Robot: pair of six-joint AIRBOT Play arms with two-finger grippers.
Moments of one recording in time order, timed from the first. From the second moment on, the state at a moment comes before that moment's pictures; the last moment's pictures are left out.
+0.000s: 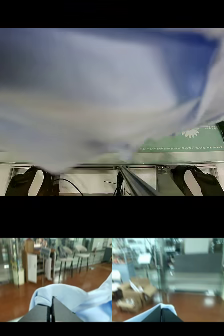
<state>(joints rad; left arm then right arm) 0.27 -0.55 1.82 0.63 -1.29 -1.40 -0.30 -0.70 1.93 -0.99 1.24 1.47</state>
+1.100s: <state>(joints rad) 0.17 -0.93 0.69 0.56 -0.78 -1.17 -0.01 -1.64 1.95 -1.32 1.28 1.46</state>
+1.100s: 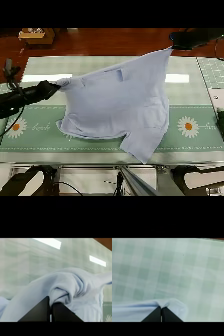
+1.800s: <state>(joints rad) 0.17 -1.31 0.77 0.30 -0.78 -0.88 -0.01 -1.82 1.95 -1.35 1.31 1.46</state>
